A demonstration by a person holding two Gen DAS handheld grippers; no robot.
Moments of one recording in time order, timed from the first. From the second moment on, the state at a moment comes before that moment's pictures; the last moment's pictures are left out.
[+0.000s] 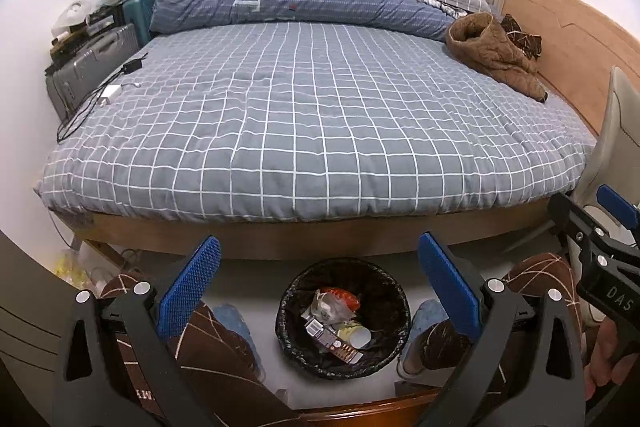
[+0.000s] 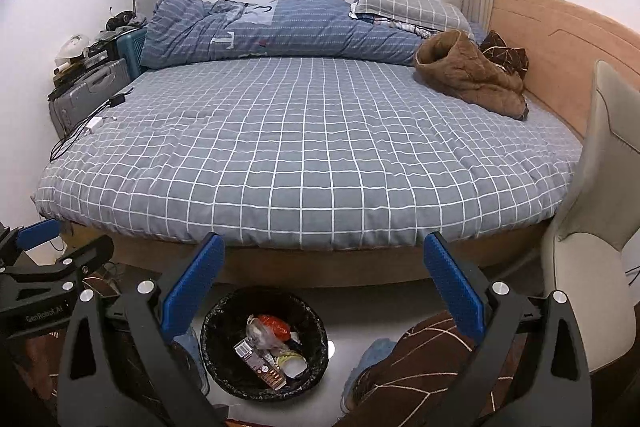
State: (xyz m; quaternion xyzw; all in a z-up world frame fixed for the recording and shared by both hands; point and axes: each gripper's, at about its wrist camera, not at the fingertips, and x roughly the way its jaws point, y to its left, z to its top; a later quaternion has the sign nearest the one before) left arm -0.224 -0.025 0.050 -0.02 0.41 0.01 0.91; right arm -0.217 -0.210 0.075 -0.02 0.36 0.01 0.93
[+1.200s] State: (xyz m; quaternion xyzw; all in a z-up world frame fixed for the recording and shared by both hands) left arm -0.215 -0.018 0.040 -0.02 0.42 0.03 0.91; right arm -0.208 -0.202 0.057 -0.01 0.38 0.02 0.92
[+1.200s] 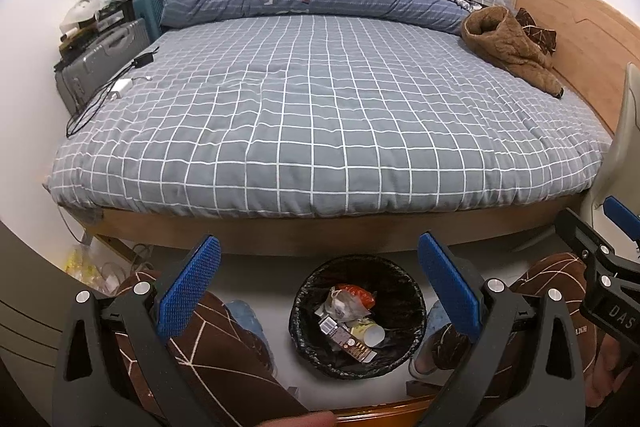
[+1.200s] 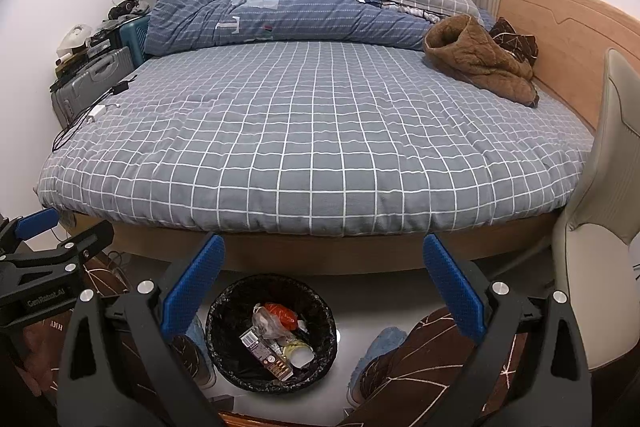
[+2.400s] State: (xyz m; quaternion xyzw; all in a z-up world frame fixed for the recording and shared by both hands) left arm -0.214 -0.020 0.037 -0.02 0.41 0.02 0.91; right arm -0.205 -0.196 0.056 -0.01 0.38 0.03 0.92
